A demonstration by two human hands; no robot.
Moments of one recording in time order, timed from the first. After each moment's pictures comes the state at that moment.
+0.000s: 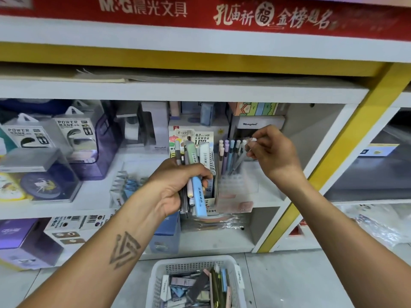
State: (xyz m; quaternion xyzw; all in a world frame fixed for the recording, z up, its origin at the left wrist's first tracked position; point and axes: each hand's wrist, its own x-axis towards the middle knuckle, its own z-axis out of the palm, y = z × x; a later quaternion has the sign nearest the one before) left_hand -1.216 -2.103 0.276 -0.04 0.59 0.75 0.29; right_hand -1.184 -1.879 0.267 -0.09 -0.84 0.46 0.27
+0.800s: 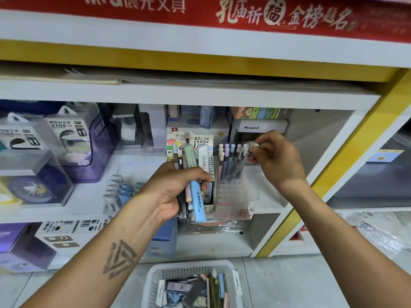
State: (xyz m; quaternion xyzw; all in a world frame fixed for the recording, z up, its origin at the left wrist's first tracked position) left_hand -1.226 -2.097 0.271 -0.04 0.59 0.75 0.29; right_hand -1.194 -1.866 0.257 -0.12 -0.84 0.45 0.27
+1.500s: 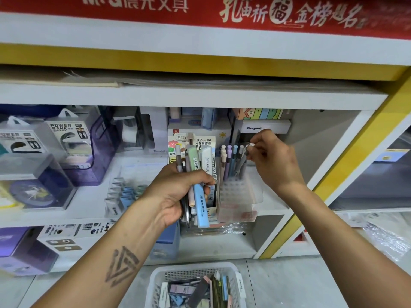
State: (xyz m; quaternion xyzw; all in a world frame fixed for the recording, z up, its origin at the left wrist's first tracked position) left_hand -1.227 -2.098 0.270 -0.03 0.59 0.75 0.29; right_hand -1.201 -1.873 0.257 -0.07 -0.90 0.32 0.29
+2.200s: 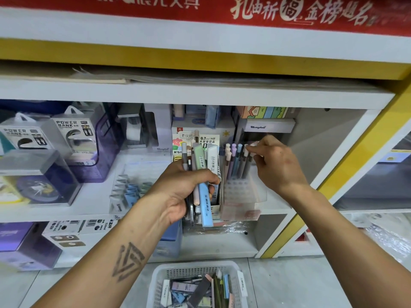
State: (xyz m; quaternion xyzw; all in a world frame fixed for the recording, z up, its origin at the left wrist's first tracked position) left_hand -1.226 -2.098 0.270 -0.02 0.60 0.75 0.29; right_hand -1.201 -1.872 0.255 -0.02 -0.96 0.13 0.25
